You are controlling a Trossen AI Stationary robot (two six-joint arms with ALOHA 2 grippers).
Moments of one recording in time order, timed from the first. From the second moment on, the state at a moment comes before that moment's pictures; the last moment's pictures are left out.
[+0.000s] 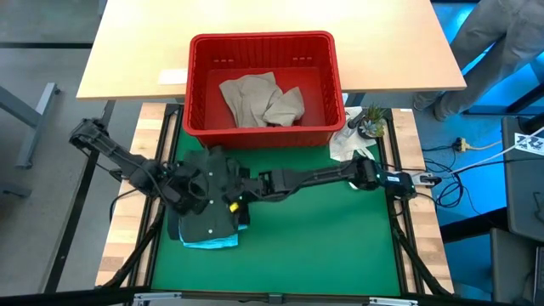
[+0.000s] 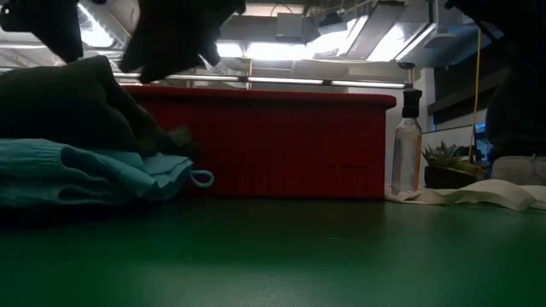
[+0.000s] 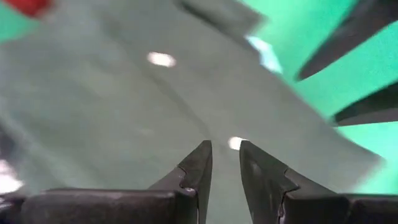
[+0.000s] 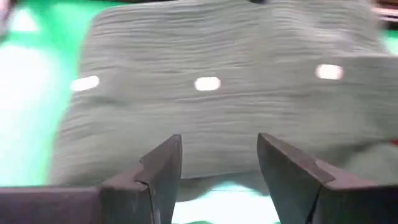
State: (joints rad) left arm -0.55 1.12 1.05 -1.27 -0.42 -1.45; right arm 0.15 2.36 2.24 -0.67 0.12 0.01
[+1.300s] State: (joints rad) left arm -0.89 1.62 1.05 -1.03 -0.24 -1.73; right arm 0.29 2.37 1.80 -0.16 0.23 0.08
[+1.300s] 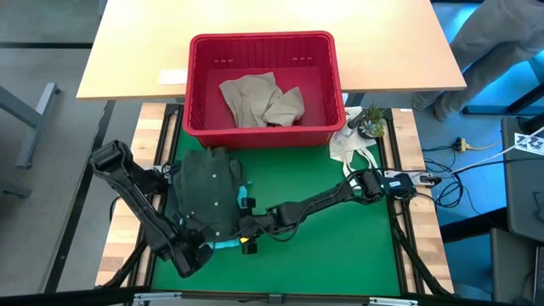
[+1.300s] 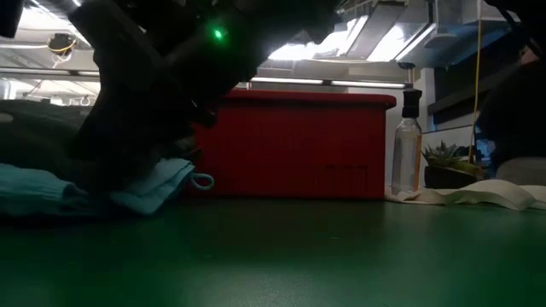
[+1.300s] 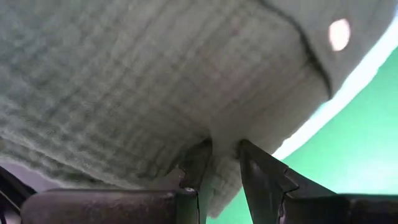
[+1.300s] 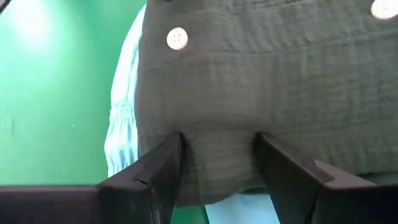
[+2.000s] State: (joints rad) left arm -0.89 1.67 1.06 -1.02 -0.19 -1.72; right arm 0.29 2.36 1.79 -0.11 0.23 0.08
